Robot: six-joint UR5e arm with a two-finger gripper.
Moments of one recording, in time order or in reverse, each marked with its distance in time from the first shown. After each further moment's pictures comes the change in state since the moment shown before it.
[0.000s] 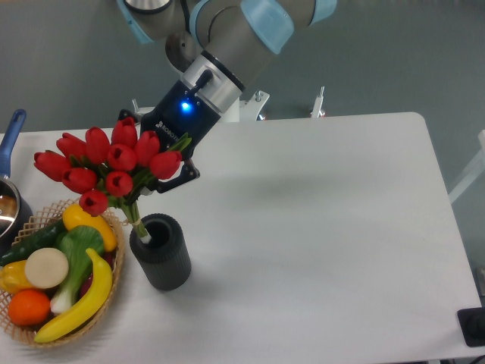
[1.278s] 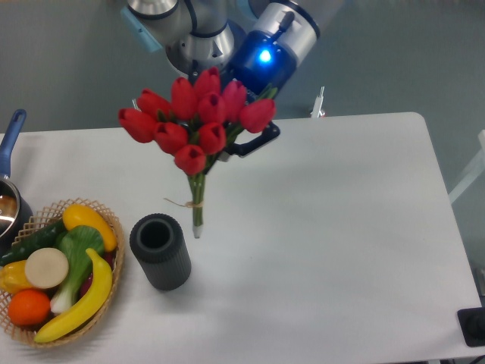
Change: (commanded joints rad) arm 0.218 0.022 0.055 0.002 -0.098 0.003
